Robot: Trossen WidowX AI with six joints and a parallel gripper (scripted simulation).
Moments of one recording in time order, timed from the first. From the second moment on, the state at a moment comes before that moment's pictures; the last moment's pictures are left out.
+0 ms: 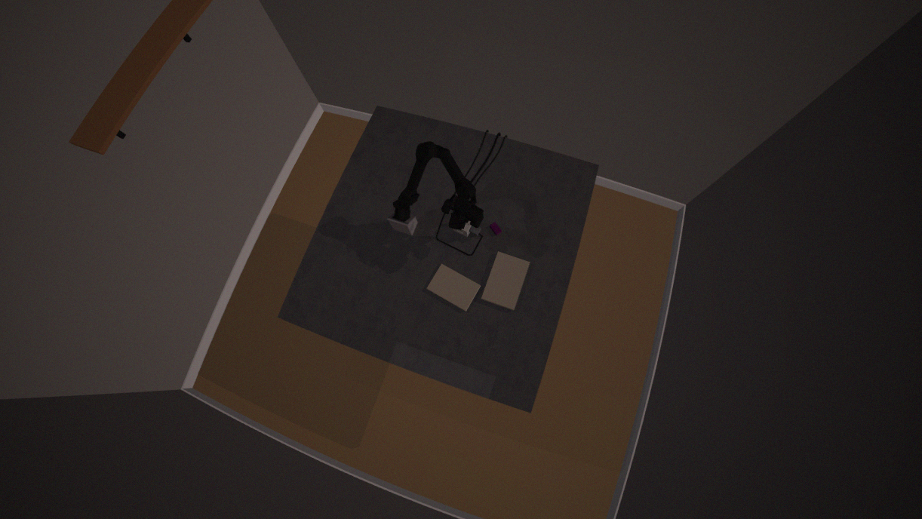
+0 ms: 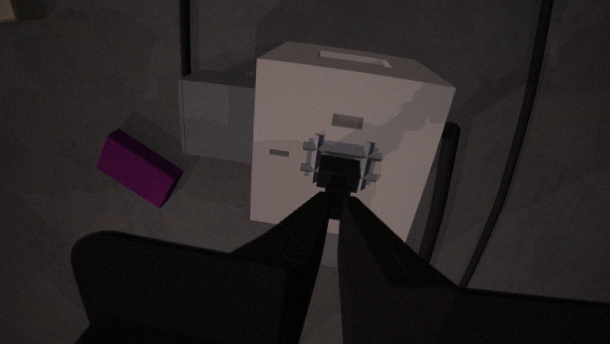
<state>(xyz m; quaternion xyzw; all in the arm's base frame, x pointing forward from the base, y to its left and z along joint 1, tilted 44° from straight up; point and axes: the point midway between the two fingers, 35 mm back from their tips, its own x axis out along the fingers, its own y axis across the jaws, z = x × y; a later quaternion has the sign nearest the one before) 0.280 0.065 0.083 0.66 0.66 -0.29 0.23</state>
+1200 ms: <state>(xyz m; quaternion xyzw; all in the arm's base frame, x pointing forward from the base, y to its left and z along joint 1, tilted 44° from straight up) 0.280 0.066 0.083 0.66 0.66 -0.29 0.23</state>
